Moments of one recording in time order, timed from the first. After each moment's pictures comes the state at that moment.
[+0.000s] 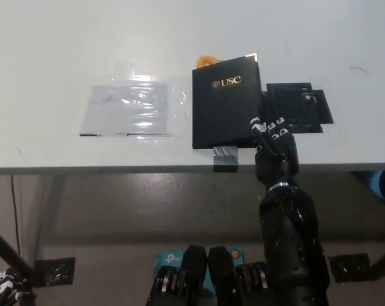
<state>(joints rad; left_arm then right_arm) 0.09 0.27 0.33 0.29 -0.42 0.05 -0.27 -0.62 0.28 -0.33 0.52 0.44 0.07 -0.15</state>
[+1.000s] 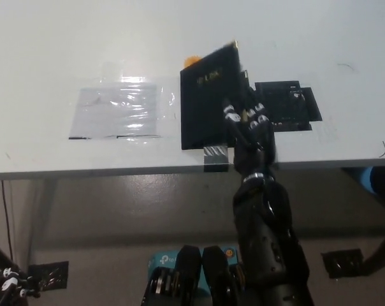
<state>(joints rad) 0.08 0.27 0.31 0.29 -0.42 0.05 -0.28 -0.65 0.30 -0.10 0.47 0.44 -0.01 -0.29</state>
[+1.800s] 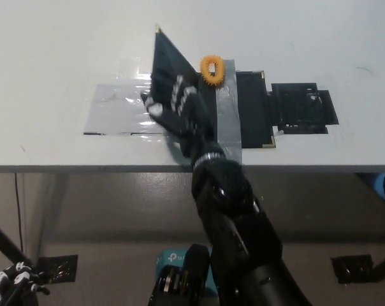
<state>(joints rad) 0.05 0.27 0.27 0.29 -0.40 0.07 -0.29 -0.72 0.30 0.11 0.58 0.24 0.07 -0.22</state>
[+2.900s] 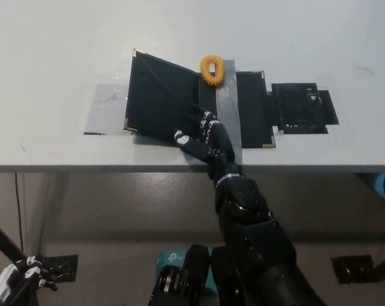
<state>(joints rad) 0.04 0.29 0.23 0.27 -0.35 0.08 -0.29 -0.73 0.23 0.04 0.70 0.13 0.02 -0.20</state>
